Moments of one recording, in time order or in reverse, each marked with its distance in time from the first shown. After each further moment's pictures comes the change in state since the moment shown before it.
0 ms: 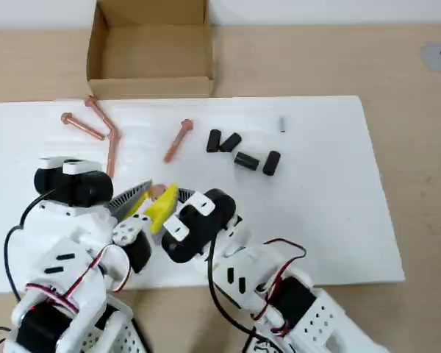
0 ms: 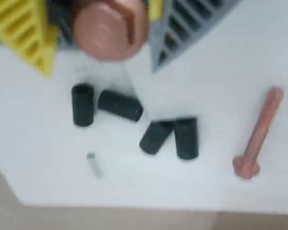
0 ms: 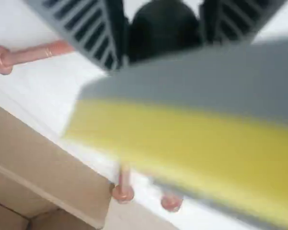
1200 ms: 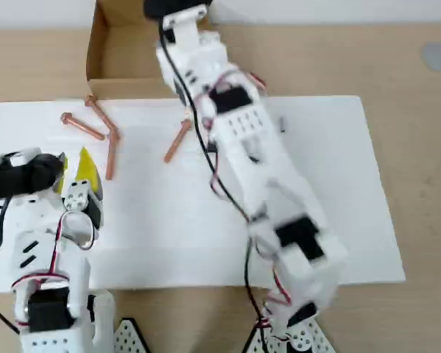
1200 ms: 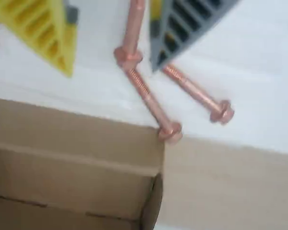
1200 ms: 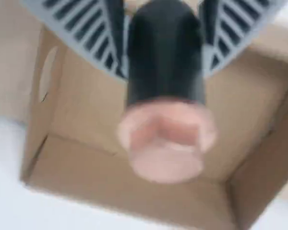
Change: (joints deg) left arm -34.1 0.1 13.3 -18.5 -14.9; right arm 22.9 107.7 -101.4 0.0 -6.2
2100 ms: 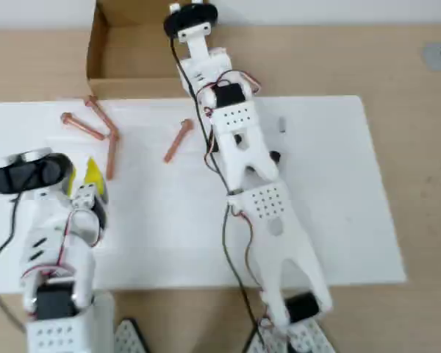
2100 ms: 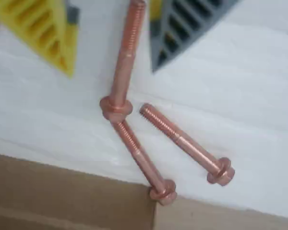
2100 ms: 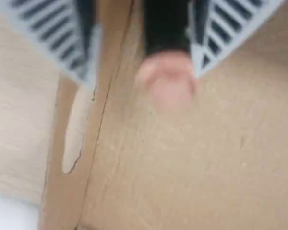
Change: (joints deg) left arm -0.2 0.0 7.3 -1.1 0.6; right arm 5.5 60.9 -74.8 25.2 4.0
